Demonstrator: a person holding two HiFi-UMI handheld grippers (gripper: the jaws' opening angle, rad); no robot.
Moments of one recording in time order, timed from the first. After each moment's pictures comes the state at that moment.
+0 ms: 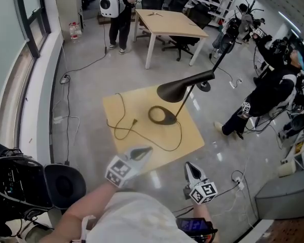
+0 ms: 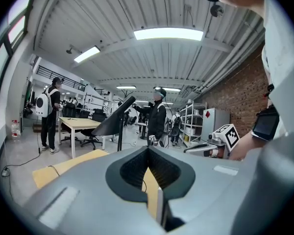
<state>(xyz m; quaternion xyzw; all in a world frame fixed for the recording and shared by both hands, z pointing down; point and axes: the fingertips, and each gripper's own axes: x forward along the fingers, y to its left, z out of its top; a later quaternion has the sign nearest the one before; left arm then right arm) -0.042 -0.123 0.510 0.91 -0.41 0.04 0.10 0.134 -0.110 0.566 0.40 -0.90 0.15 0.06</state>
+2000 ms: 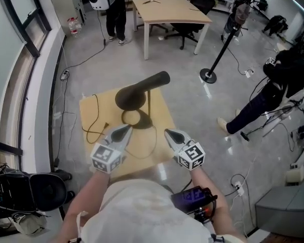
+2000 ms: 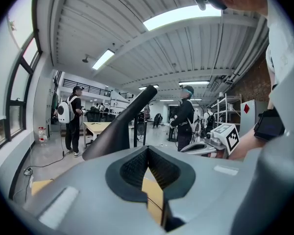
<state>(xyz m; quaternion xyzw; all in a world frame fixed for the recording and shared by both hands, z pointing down) 0.029 -0.328 0.504 0.82 -0.56 0.05 0.10 0.164 -0.367 0.567 0.20 -0.97 0.08 0.09</state>
